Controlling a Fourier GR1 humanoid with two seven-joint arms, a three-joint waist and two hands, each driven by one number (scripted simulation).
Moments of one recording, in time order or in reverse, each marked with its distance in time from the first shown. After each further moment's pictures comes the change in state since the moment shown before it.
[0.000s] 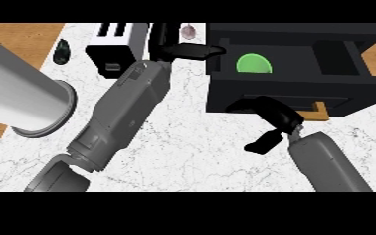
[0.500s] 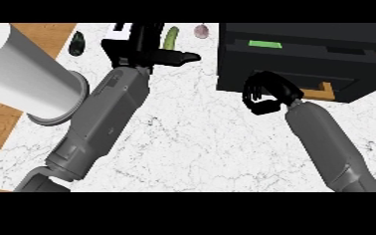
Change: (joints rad) left arm 0.137 0.089 -0.006 -0.138 0.010 -0.092 0.044; right arm -0.265 0.038 -0.129 0.496 0.053 -0.171 -0.212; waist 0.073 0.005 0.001
